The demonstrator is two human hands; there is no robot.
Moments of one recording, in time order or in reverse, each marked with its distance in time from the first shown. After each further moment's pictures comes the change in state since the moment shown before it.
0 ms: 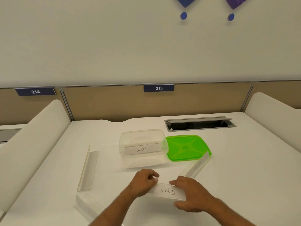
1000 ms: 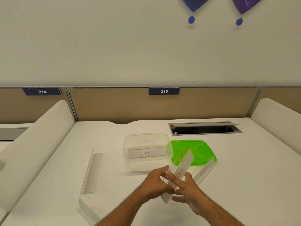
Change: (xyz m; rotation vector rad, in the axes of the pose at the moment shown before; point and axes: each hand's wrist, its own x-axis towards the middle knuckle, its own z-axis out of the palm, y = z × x) left_hand -0.012 0.041 -0.006 -0.234 -0.125 0.029; right_hand 0.025 -0.050 -0.012 1.309 0.106 0.472
